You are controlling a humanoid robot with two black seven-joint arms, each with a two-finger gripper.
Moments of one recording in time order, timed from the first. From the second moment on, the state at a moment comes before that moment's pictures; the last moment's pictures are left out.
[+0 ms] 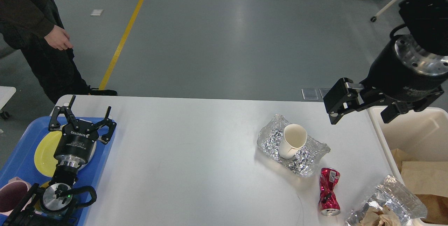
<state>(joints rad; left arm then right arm) -0.24 0.14 -1.52 -0.78 0.21 -0.62 -0.16 2.69 -0.27 -1.34 1.74 0.07 0.83 -0.21</state>
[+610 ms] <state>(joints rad) -0.24 0.14 -1.52 -0.78 0.21 -0.62 -0.16 2.40 -0.24 -1.28 1.58 0.08 0.63 -0.20</state>
